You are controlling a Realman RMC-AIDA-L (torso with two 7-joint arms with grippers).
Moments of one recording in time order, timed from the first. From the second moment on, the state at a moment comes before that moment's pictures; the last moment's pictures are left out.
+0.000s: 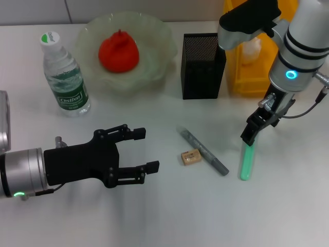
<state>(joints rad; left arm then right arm) -0.46 -2.07 0.77 0.36 1.89 1.61 -0.96 1.05 2.09 -1.35 -0.73 -2.84 -1.52 2.80</state>
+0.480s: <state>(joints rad) -0.47 -2.07 0.77 0.36 1.89 1.61 -0.96 1.06 2.09 -1.35 -0.67 -2.83 -1.45 2.81</state>
